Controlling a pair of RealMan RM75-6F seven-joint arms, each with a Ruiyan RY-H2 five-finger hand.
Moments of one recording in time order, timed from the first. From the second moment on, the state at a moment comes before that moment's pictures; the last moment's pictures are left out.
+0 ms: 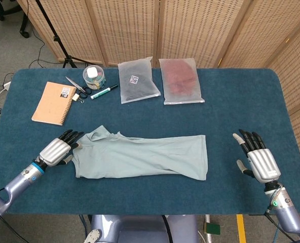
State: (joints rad) left arm -0.54 -1.74 0.21 -0.36 1.79 1.26 -0.66; right arm 0.30 -1.26 0.04 -1.37 -1.55 1.35 0.11
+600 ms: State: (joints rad) left arm -0.56 -1.78 0.21 -0.33 1.77 1.22 -0.67; right arm 0.30 -1.26 0.04 -1.38 -1.56 1.35 0.12
